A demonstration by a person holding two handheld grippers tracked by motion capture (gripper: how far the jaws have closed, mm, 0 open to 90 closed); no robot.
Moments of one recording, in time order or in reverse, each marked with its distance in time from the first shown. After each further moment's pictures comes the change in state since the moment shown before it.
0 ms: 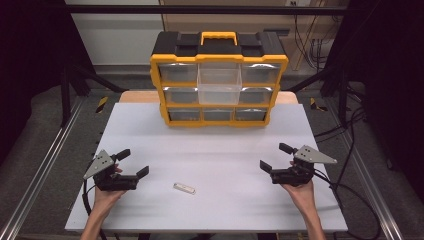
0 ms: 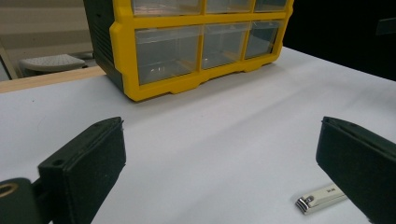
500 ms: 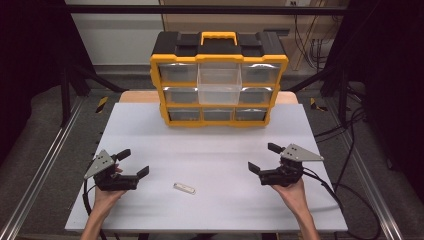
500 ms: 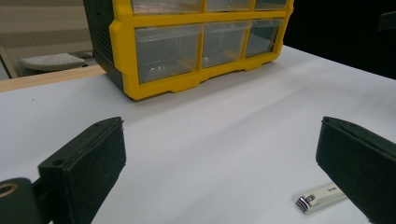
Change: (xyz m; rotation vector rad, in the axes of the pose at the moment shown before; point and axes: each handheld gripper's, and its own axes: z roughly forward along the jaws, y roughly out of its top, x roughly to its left) left arm 0.000 0.000 0.001 0.006 0.001 0.001; right arm 0.027 0.013 0.018 0.040 0.039 -0.034
